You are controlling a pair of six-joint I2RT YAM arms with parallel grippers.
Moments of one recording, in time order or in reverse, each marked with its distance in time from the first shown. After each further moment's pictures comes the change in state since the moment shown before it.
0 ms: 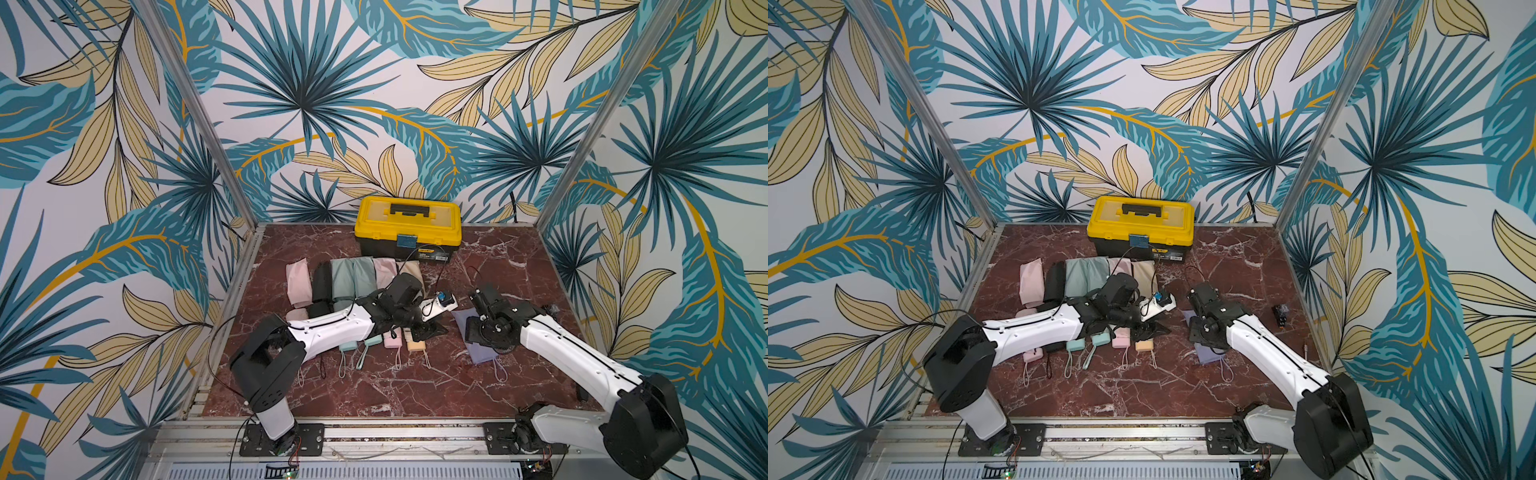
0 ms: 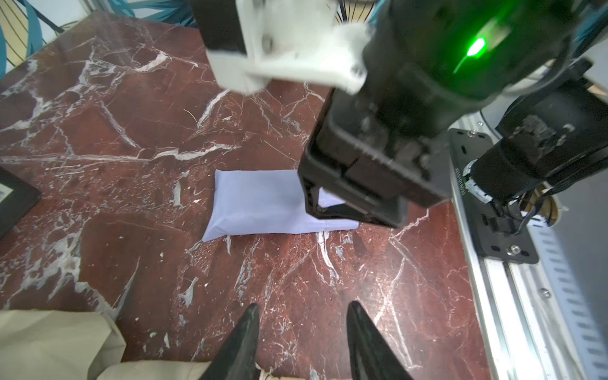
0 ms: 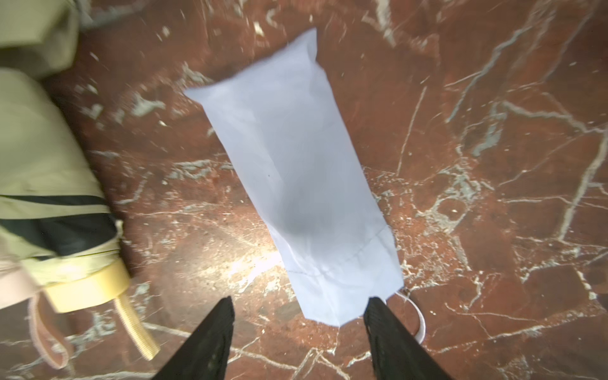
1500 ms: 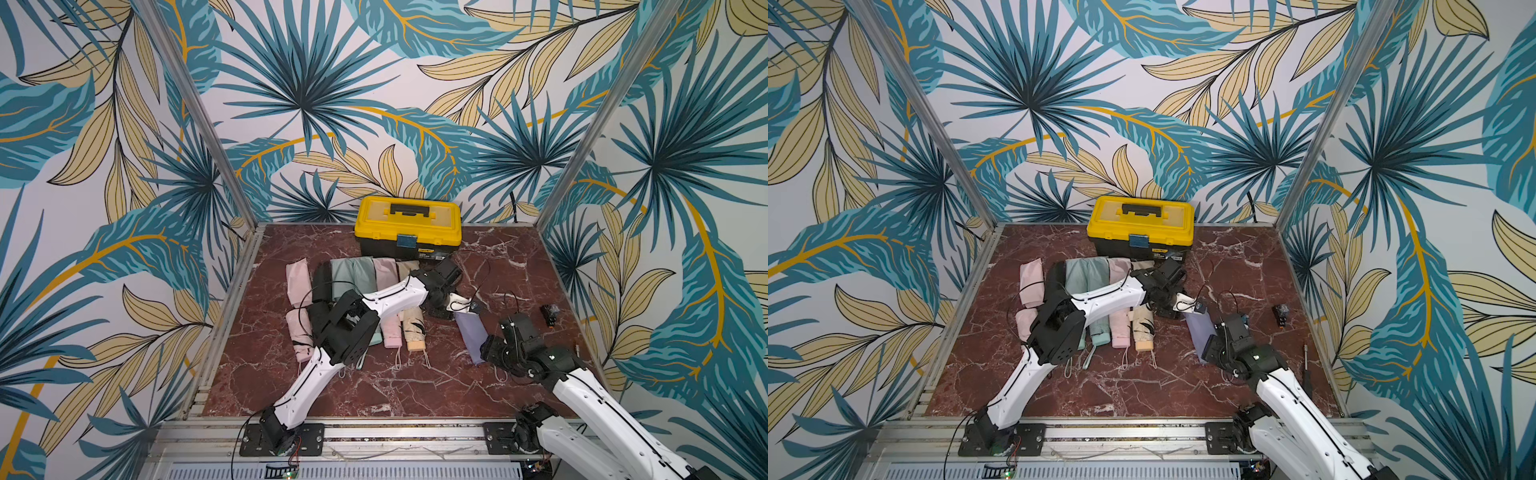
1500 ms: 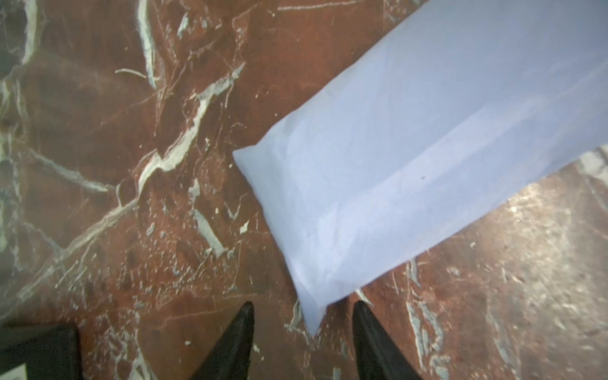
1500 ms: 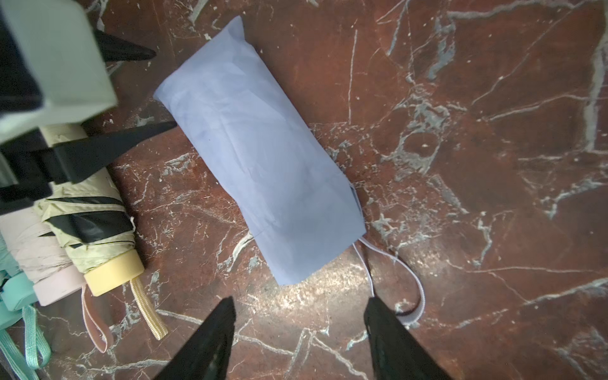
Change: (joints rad) left arm -0.005 0.678 0.874 -0.567 -0.257 0.690; right arm -0.075 -0.423 -0.301 0.061 -0.064 0.135
